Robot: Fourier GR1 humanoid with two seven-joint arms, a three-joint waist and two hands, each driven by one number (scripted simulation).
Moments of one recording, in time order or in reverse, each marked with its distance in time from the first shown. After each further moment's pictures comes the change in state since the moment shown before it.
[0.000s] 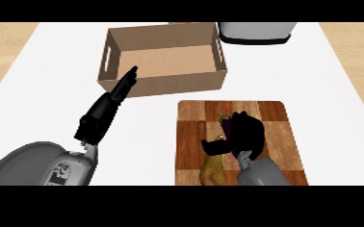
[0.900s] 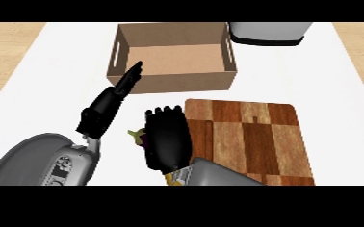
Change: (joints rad) left arm -0.050 -0.011 0.010 0.005 0.011 -0.045 0.026; right arm -0.458 0.032 0.543 -0.050 -0.141 -0.227 0.055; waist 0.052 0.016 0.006
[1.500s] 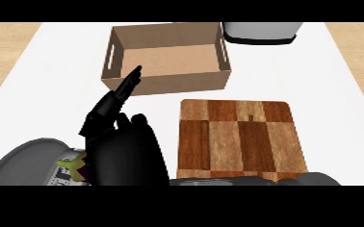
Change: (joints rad) left arm 0.026 -0.015 0.004 0.035 -0.031 0.016 -0.037; right arm -0.282 -0.009 0.047 -0.297 -0.128 -0.002 0.180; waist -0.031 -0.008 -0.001
